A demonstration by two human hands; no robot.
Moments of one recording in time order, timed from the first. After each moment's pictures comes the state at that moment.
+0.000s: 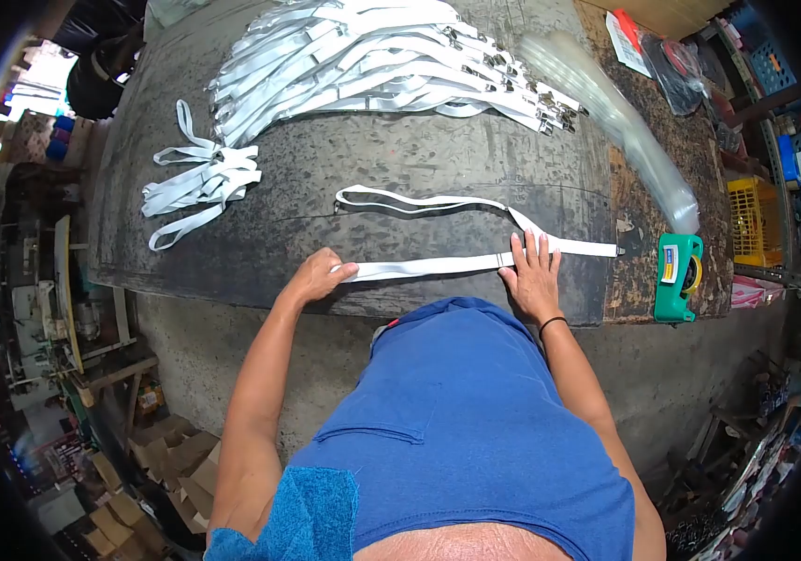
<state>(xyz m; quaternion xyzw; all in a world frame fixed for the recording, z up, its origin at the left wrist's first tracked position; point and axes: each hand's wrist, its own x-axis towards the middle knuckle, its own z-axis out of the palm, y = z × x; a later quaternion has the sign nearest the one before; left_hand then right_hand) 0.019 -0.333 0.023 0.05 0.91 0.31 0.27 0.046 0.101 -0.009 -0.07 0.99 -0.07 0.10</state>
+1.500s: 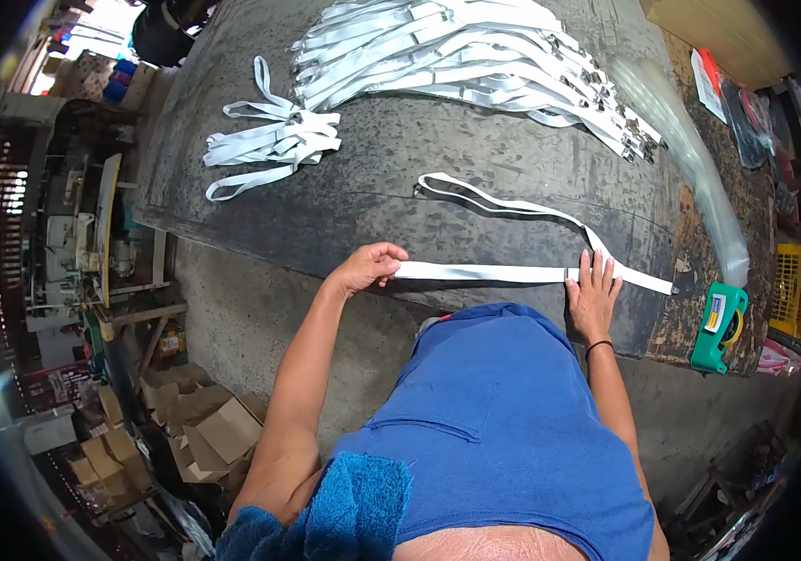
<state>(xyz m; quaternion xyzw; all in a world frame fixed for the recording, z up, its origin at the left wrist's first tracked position) 0.050 -0.362 0.041 -0.17 0.67 0.64 0.34 0.046 0.094 -0.014 -0.05 0.99 -0.03 0.09</state>
